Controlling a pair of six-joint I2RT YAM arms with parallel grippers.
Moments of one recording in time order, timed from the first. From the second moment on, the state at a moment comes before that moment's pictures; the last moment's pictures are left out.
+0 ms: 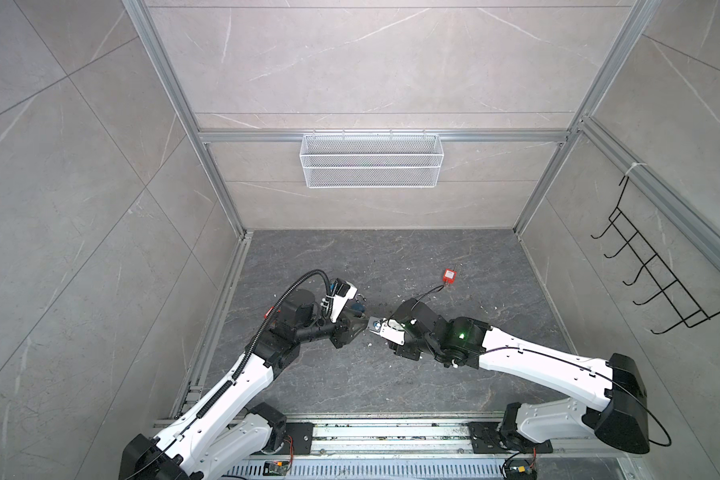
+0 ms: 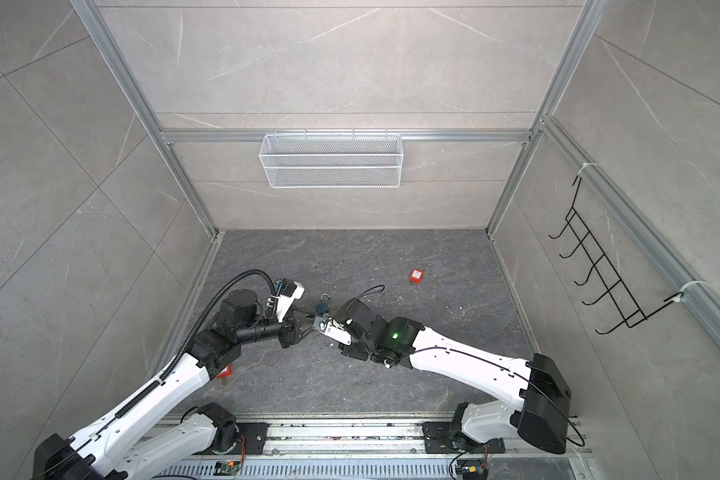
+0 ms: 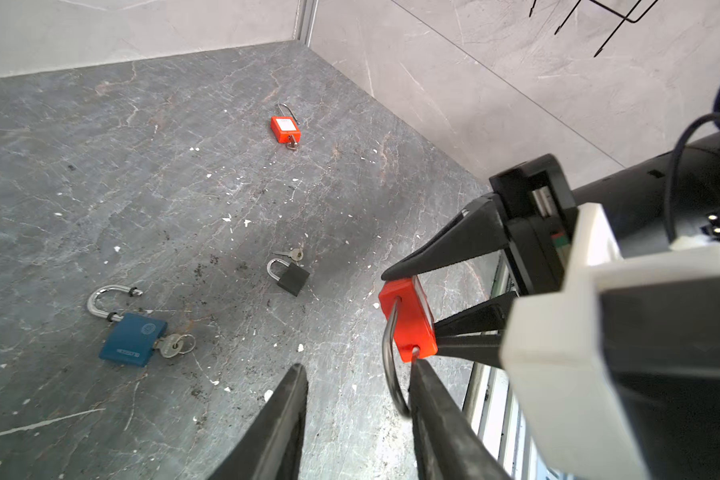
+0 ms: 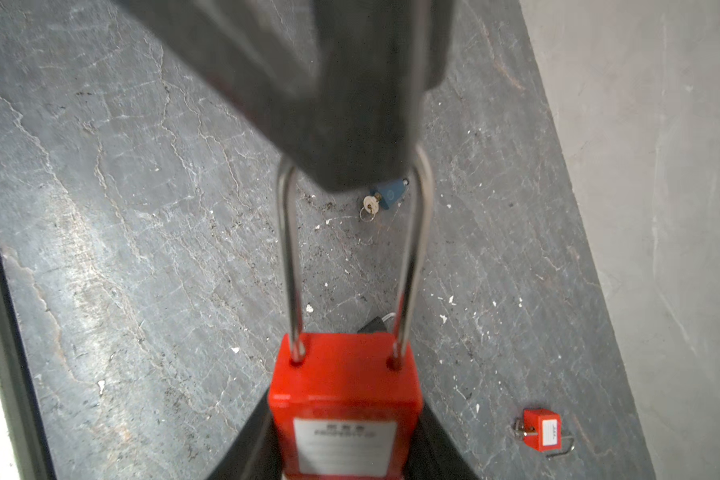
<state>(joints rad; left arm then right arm) -0.54 0.94 0.69 -0.21 0.61 -0.11 1.05 1.35 1.09 -0.59 0.21 -0.44</state>
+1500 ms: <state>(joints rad) -0.55 0.86 0.67 -0.15 0.88 0.09 0.92 1.15 1.17 -0.85 -0.13 -0.54</state>
